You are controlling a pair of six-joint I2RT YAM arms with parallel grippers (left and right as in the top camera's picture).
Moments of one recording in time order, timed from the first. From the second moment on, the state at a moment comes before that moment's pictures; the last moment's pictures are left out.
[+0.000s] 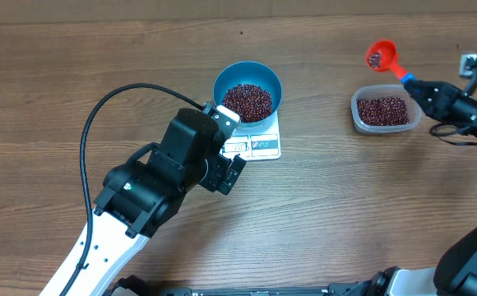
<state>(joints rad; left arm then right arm) -0.59 1.19 1.24 -0.91 -0.10 0.00 -0.53 1.60 1.19 -0.45 -1.10 0.02</state>
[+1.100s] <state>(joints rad) -0.59 1.19 1.24 -0.91 -0.10 0.00 -0.30 1.36 1.19 -0.71 -0.21 -0.53</state>
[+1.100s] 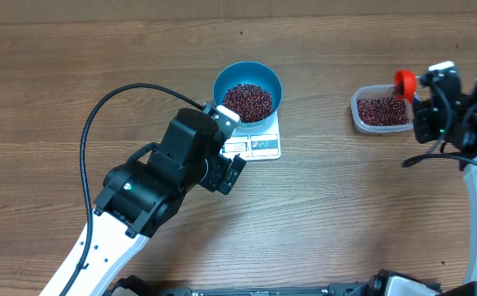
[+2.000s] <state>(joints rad) -0.59 1.19 1.24 -0.91 -0.10 0.00 -0.27 1.53 1.19 -0.75 -0.19 -0.14</state>
